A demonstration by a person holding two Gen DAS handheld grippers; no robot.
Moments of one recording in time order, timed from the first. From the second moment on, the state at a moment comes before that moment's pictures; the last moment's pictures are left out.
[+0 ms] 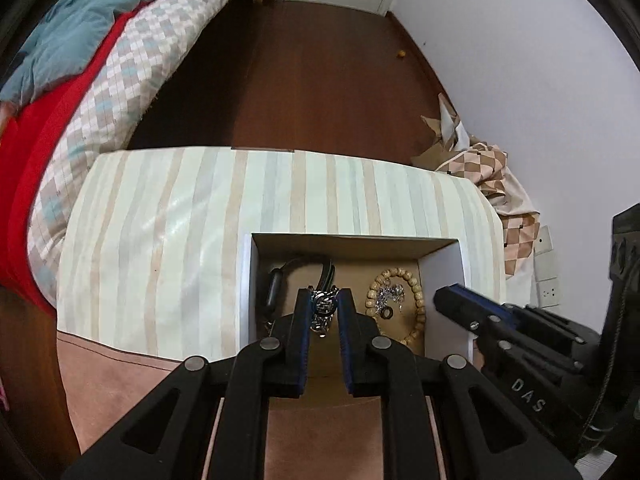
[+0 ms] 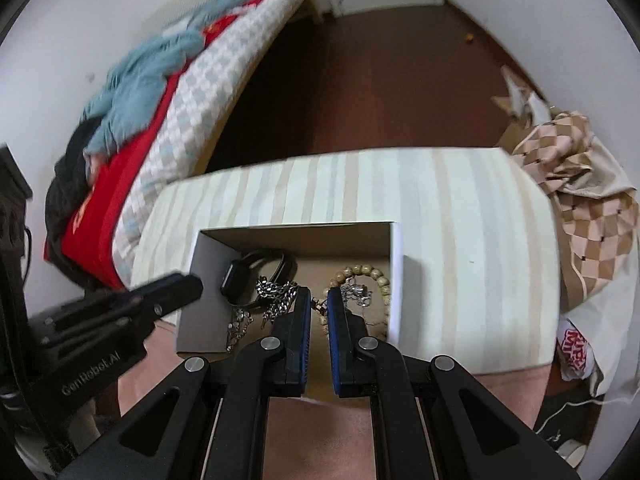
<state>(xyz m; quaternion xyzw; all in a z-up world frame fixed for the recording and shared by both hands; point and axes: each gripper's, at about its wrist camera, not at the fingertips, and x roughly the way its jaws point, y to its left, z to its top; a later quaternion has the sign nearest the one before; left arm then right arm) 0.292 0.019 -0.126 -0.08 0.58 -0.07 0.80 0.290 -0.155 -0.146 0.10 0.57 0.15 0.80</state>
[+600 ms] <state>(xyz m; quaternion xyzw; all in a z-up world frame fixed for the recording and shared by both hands) 0.264 0.039 -0.107 -0.03 0.55 0.02 0.84 0.270 -0.180 -0.130 0.05 0.57 0.09 0.81</state>
